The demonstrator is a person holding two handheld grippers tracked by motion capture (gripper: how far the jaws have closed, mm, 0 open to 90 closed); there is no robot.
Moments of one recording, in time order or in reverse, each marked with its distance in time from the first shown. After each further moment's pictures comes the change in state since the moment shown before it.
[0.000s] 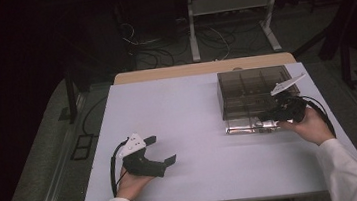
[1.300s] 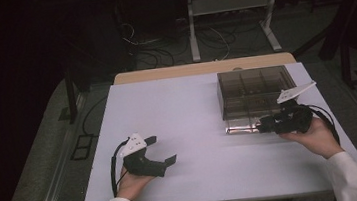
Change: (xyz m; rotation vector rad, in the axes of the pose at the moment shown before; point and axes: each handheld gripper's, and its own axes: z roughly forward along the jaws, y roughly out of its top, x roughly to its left) left arm 0.000 0.000 0.001 0.009 0.001 0.003; right arm 0.034 -0.015 -0.021 -0.077 0.069 -0.008
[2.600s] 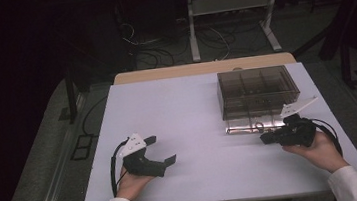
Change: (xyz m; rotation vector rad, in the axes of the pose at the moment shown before) left arm 0.000 0.000 -0.001 -0.005 0.001 -0.001; right arm 0.014 -0.031 0.005 0.020 0.050 -0.016
